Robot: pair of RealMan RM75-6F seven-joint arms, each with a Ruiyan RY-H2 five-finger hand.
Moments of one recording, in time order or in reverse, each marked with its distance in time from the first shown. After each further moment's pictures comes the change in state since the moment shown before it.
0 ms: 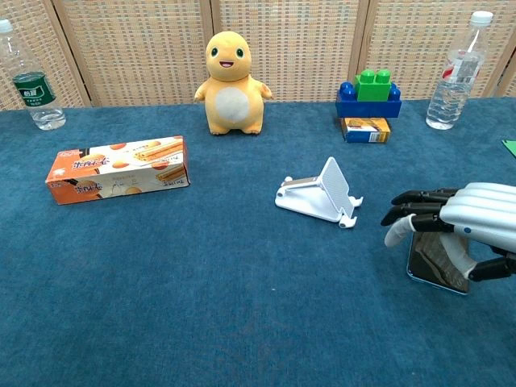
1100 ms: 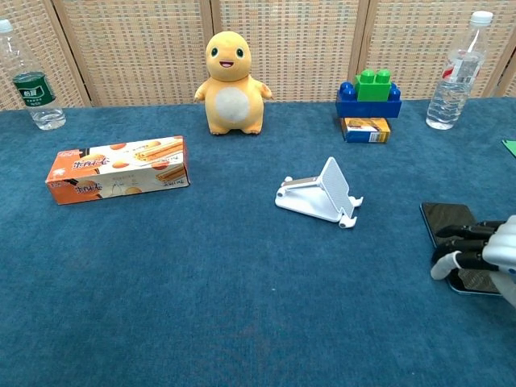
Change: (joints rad) left arm -0.008 -0.022 0.002 0.011 -0.009 -0.016 0.043; right arm -0.033 0.006 -0.117 0.109 0.047 0.011 -0.125
